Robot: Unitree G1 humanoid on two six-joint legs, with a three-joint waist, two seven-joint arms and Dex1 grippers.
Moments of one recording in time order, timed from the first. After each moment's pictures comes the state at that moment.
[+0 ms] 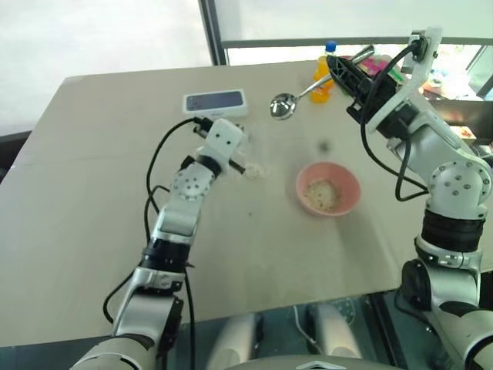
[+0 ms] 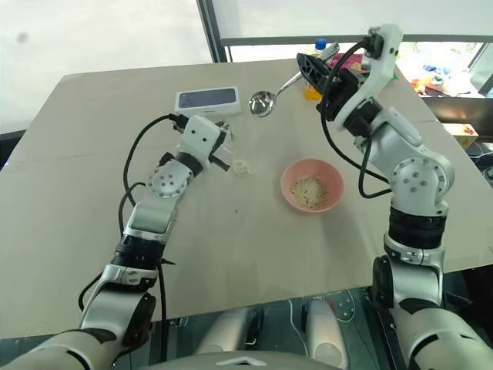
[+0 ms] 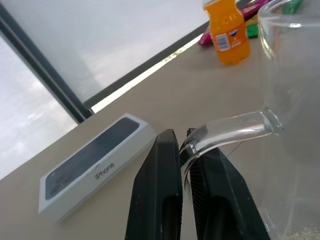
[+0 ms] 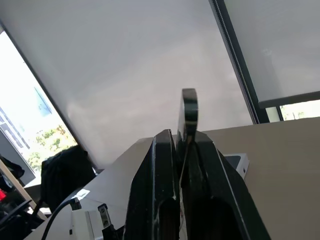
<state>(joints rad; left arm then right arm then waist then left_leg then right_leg) -0.61 0.35 -0.09 0.17 0.12 0.08 -0.35 -0.80 -0.35 -0.16 -0.19 0.96 0.78 0.22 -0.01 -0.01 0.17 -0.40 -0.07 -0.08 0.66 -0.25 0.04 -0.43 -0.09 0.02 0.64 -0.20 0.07</state>
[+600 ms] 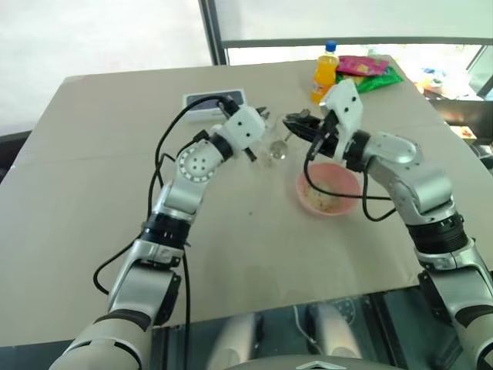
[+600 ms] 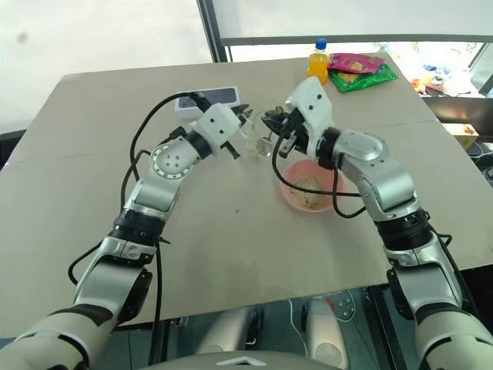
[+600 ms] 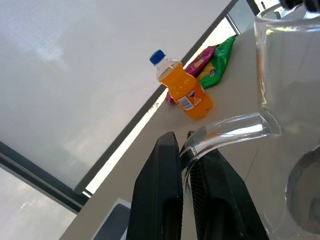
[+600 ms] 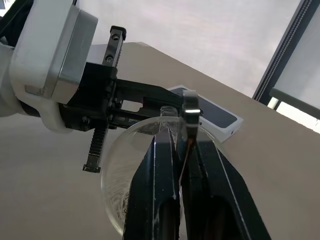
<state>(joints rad) -0.78 0.40 -0.18 0.33 0.19 -0.16 -0.45 -0.77 -0.44 0.22 -0.06 0.36 0.41 0.61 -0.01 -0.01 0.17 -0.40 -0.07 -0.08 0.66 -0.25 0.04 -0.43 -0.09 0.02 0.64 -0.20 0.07</state>
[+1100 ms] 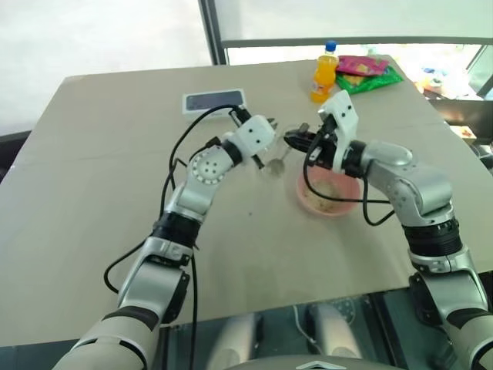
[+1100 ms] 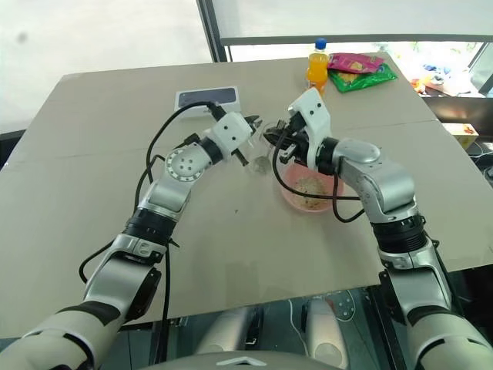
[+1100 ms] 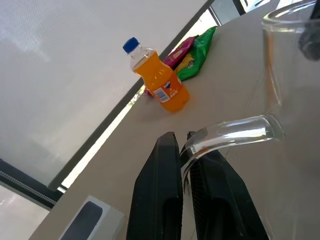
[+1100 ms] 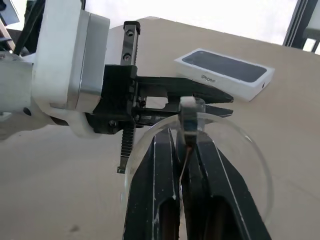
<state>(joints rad) -0.79 0.34 -0.20 0.42 0.21 -0.18 -0.45 -0.75 -0.35 0.09 -0.11 0.49 0.79 0.60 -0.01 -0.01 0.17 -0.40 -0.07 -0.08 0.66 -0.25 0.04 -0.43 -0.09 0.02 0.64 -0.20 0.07</state>
